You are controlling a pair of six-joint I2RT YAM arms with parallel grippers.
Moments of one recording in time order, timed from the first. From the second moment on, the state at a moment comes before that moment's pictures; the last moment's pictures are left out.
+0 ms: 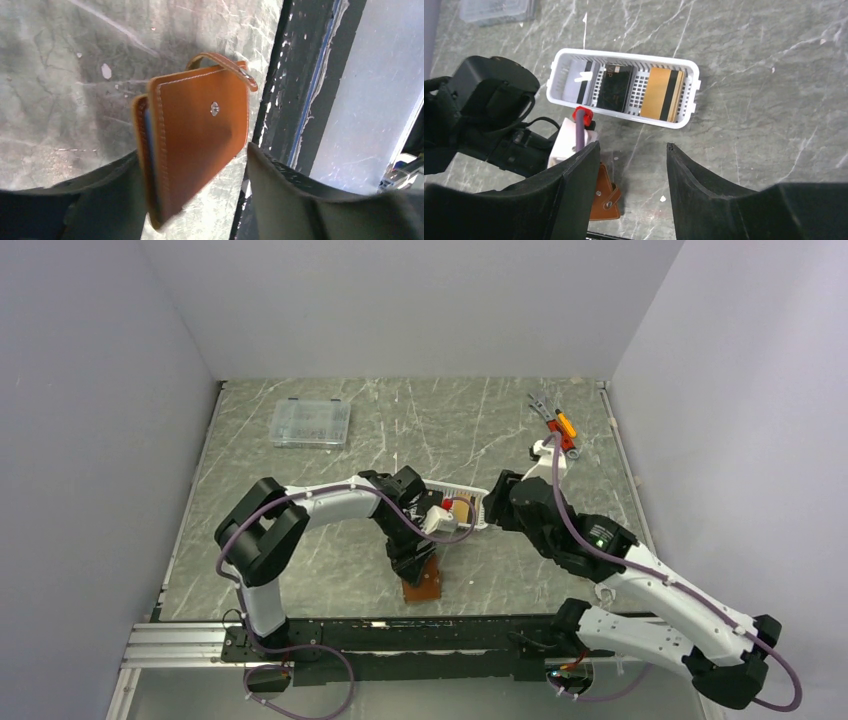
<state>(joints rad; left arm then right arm) -0.80 1.81 1.13 -0.71 0.72 0.38 0.93 0.83 0.95 -0.74 0.59 0.77</state>
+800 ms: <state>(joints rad) -0.26 1.36 1.28 -0.90 0.79 0.48 0.72 1.50 1.14 -0.37 0.08 0.65</state>
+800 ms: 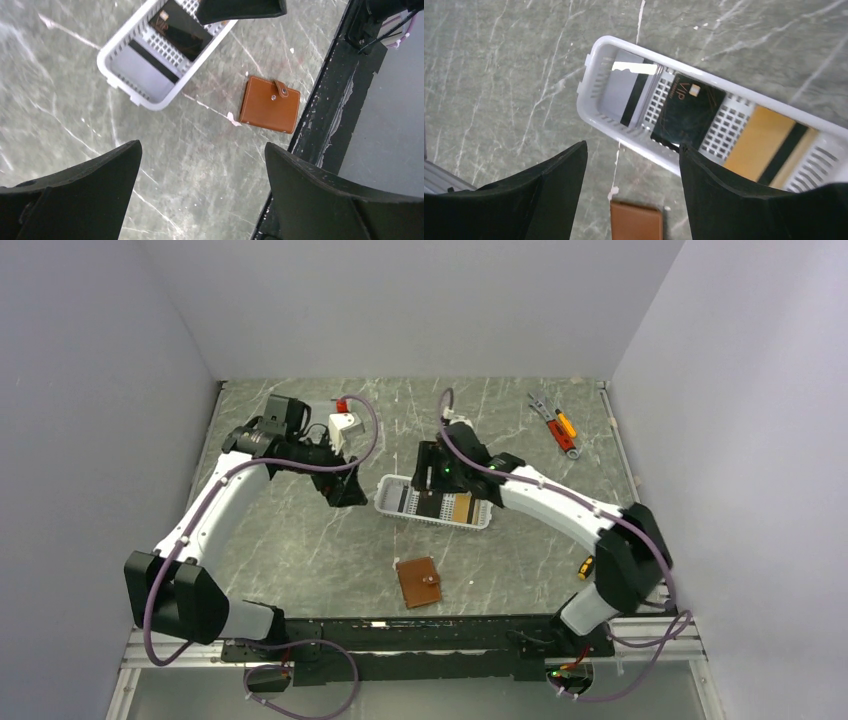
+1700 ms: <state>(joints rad) -0.16 1.28 1.12 -0.82 0.76 0.43 0.81 1.98 1.36 -0.30 0.10 0.70</state>
